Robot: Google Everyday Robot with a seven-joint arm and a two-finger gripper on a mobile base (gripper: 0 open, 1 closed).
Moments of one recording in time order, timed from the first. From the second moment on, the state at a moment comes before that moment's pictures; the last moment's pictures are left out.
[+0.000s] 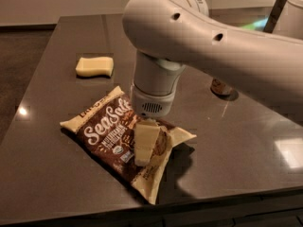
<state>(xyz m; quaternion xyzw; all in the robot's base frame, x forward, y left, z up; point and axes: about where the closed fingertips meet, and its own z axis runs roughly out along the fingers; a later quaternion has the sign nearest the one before) 0.429 0.018 0.840 -0.70 0.71 0.07 0.06</state>
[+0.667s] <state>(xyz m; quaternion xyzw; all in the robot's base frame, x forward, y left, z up) 0.427 0.012 0.859 -0.70 0.71 0.07 0.07</state>
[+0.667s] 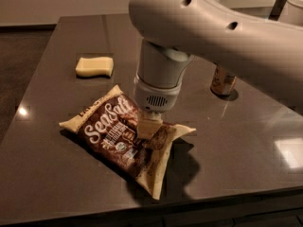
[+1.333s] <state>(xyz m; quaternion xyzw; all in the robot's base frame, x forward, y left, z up) 0.438 -0.003 0.898 -0.69 0.71 0.08 0.10</state>
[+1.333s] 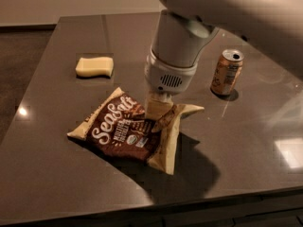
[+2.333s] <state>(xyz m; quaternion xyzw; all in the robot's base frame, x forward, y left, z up) 0.467 -0.025 0.965 -0.69 0.69 0.16 0.16</state>
